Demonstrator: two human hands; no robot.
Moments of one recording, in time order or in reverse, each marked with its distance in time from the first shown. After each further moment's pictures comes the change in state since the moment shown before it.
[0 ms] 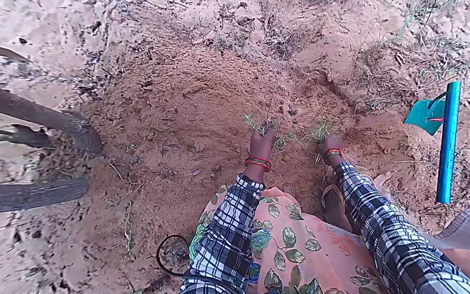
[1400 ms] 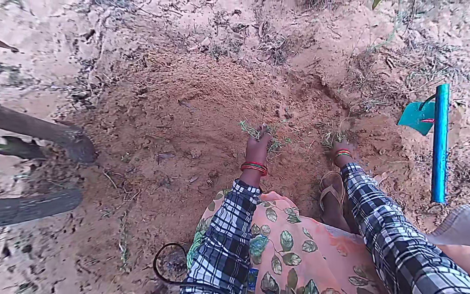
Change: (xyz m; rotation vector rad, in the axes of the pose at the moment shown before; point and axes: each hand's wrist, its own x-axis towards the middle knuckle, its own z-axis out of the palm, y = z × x) left_hand 0.005 -0.003 -0.002 0.016 -0.009 -0.013; right_hand 0.001 0.048 -0.026 -0.195 0.086 0.091
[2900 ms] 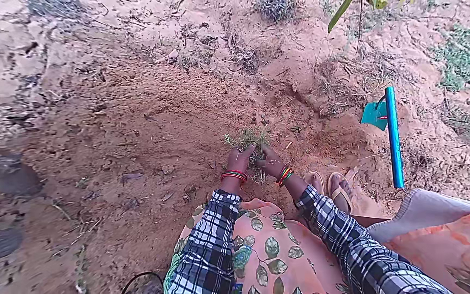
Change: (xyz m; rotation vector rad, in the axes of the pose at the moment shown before) left_hand 0.003 -0.009 0.001 0.424 -0.067 -0.167; right_hand -0.152 -0.157 -0.024 0.935 -0.314 -0.586
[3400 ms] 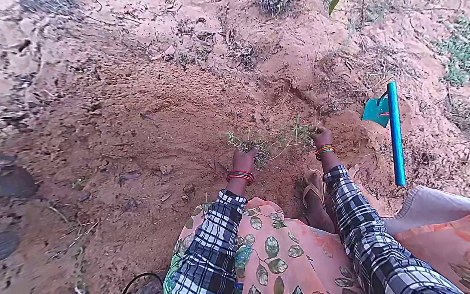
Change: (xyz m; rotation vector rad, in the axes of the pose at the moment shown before) left_hand -0.013 0.013 0.016 0.029 0.005 -0.030; right_hand 0.018 0.074 -0.168 -0.210 0.681 0.279
